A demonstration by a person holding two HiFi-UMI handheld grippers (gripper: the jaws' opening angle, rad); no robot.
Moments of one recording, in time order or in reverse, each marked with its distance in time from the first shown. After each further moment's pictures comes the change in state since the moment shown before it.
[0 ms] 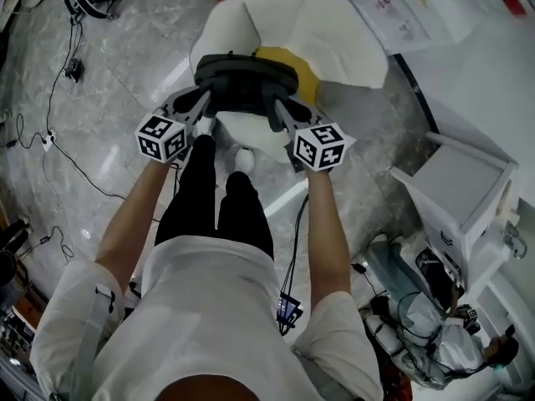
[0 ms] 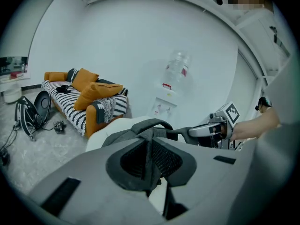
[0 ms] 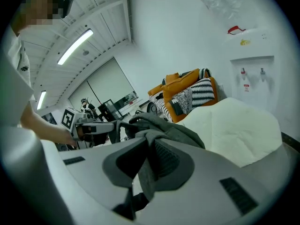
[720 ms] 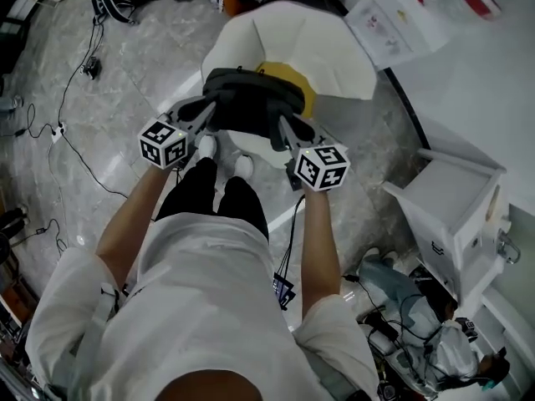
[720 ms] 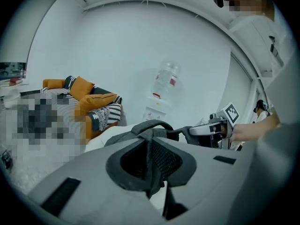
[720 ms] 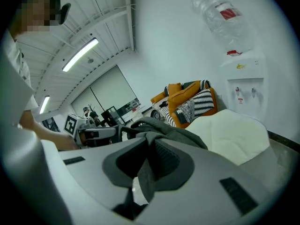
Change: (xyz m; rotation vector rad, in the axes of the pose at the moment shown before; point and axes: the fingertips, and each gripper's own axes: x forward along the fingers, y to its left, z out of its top) left arm -0.083 -0.084 0.051 0.022 -0.048 -0.029; right arm -0.102 0.080 0.042 0.005 -0.080 0.005
